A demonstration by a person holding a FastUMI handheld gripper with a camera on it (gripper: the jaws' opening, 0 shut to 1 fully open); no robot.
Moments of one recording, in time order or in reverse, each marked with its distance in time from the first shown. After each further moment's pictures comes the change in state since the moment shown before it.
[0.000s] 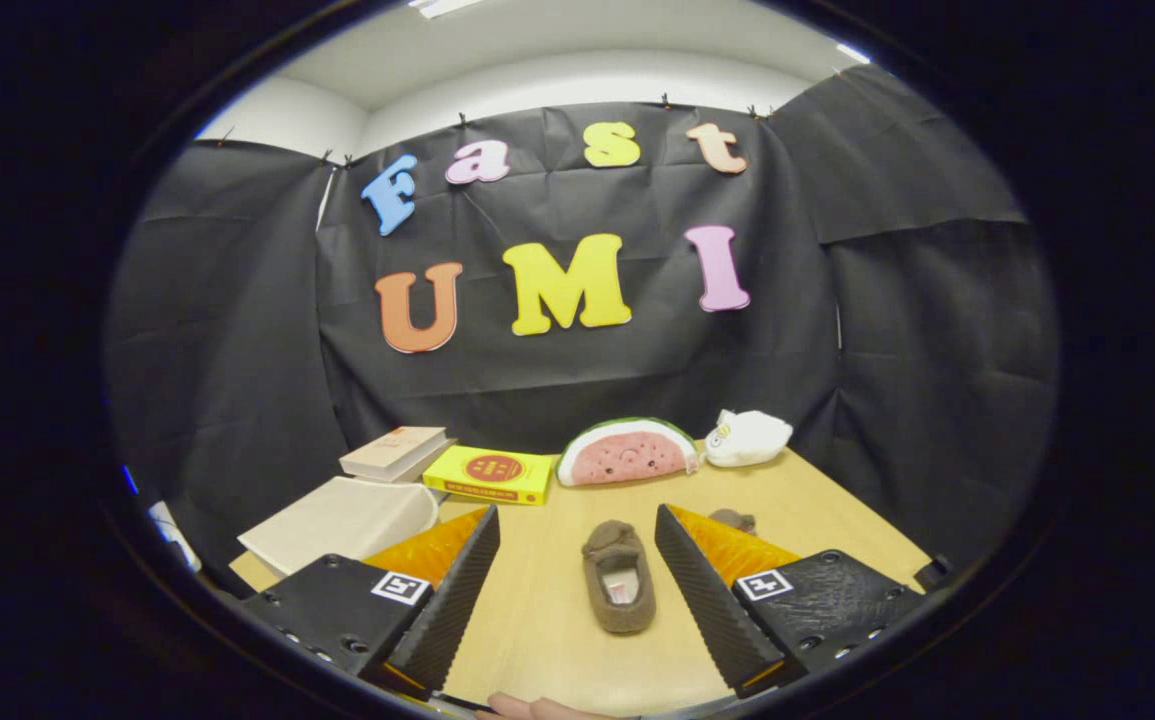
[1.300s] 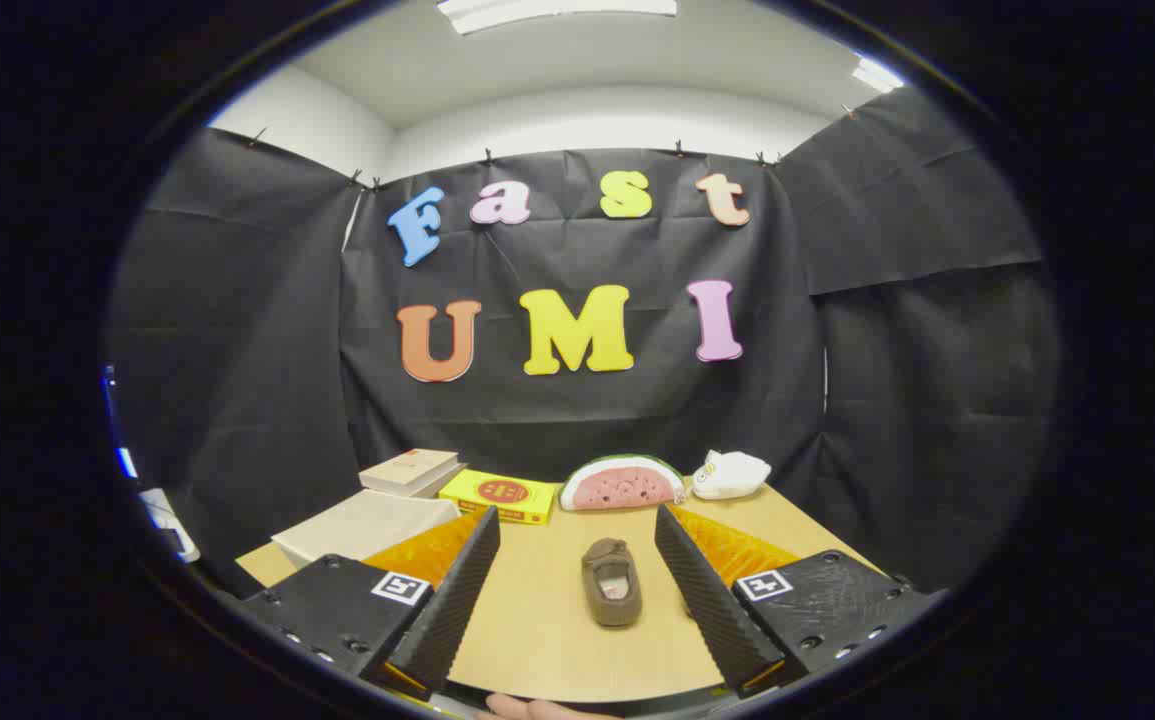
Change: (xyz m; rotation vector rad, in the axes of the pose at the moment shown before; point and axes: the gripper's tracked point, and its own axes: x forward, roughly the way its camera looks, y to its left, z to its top) arm -0.106 0.005 0.026 -0.082 -0.130 -0.052
